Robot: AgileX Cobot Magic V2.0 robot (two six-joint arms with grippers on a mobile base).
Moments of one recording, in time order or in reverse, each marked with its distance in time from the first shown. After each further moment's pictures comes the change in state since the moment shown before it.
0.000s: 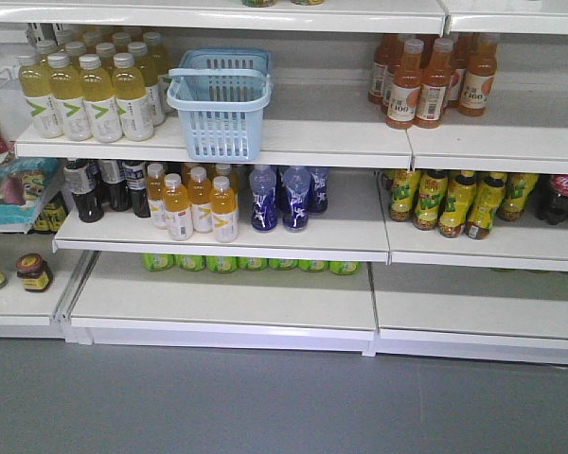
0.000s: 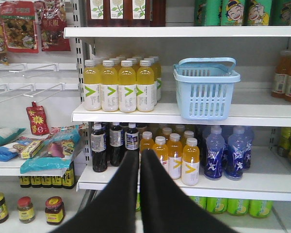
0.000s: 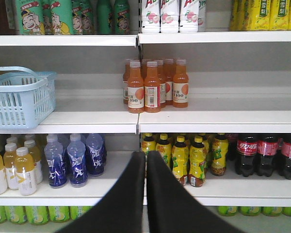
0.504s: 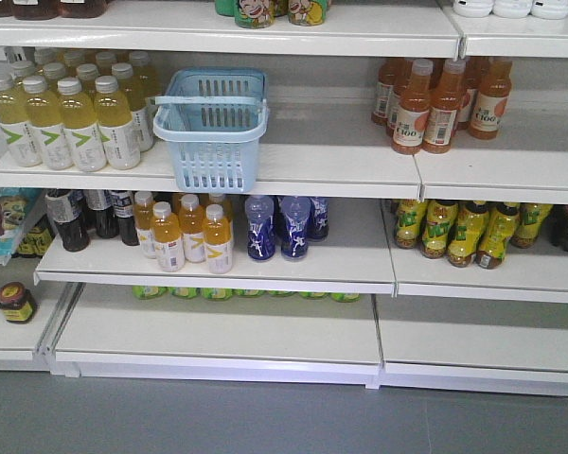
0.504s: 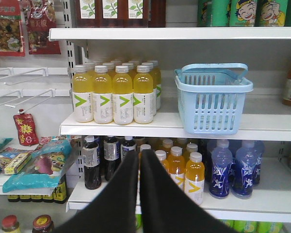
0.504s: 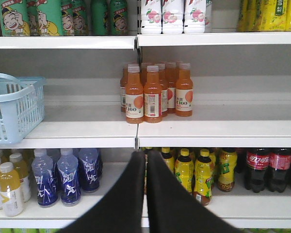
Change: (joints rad) left arm 0.000 0.000 0.000 0.000 0.000 0.000; right arm 0.000 0.000 0.000 0.000 0.000 0.000
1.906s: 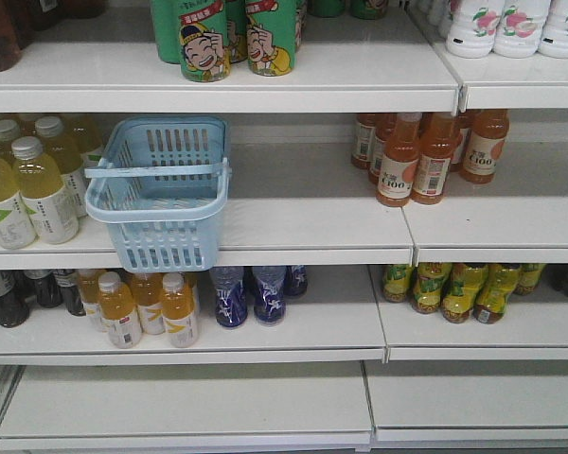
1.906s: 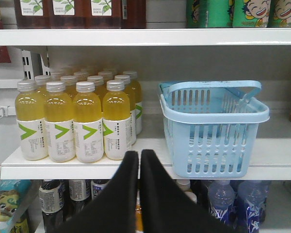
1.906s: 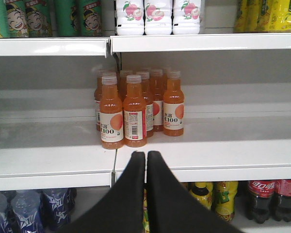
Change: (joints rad) left arm 0.000 0.000 0.000 0.000 0.000 0.000; right arm 0.000 0.000 0.000 0.000 0.000 0.000
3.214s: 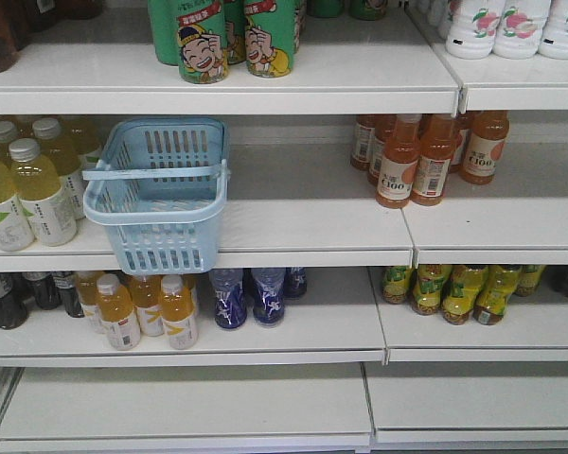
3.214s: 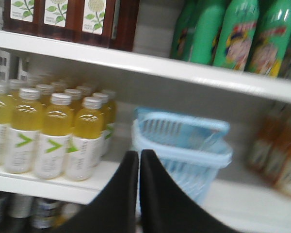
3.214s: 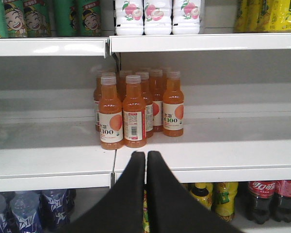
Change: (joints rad) left arm 0.000 0.000 0.000 -0.112 -0.109 -0.148; right arm 0.000 0.000 0.000 0.000 0.000 0.000
